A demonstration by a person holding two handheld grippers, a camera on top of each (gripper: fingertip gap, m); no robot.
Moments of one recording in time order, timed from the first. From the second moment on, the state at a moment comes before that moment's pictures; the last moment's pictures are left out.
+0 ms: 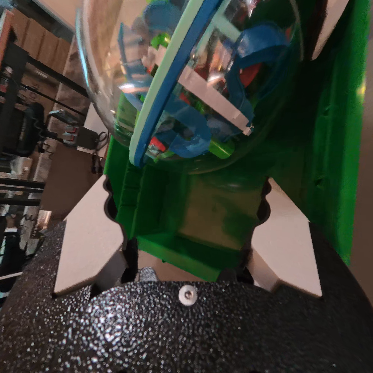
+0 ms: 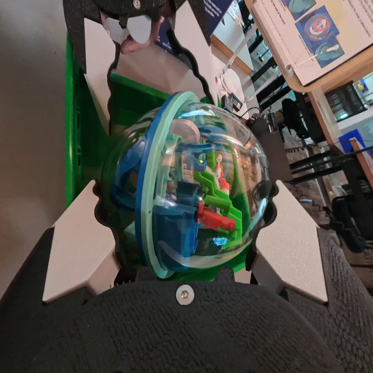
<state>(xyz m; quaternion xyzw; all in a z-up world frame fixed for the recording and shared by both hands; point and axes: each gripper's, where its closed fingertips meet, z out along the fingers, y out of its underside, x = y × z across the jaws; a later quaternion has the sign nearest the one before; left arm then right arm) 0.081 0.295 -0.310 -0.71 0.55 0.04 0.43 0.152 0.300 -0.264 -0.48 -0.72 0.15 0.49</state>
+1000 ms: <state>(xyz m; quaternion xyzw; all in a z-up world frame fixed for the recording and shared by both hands) 0.118 0.350 -0.341 -0.67 0.58 -0.01 0.47 0.178 0.332 -0.290 -0.58 -0.66 0.21 0.43</state>
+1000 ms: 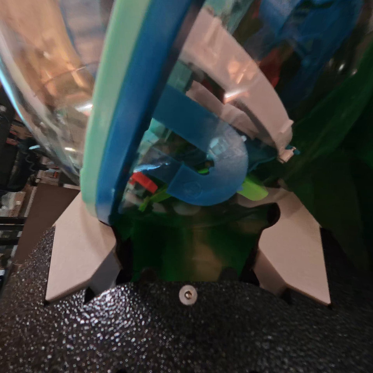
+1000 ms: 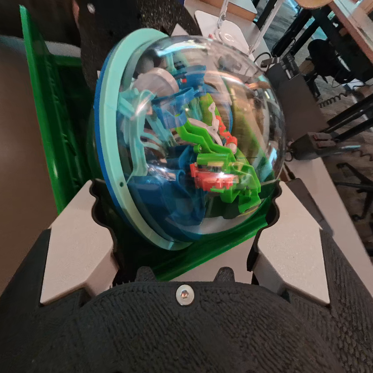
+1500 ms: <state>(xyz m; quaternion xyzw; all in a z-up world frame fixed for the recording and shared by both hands) 0.093 0.326 -0.215 -0.51 0.58 0.14 0.62 0.157 0.302 -0.194 -0.45 -0.69 0.07 0.56</state>
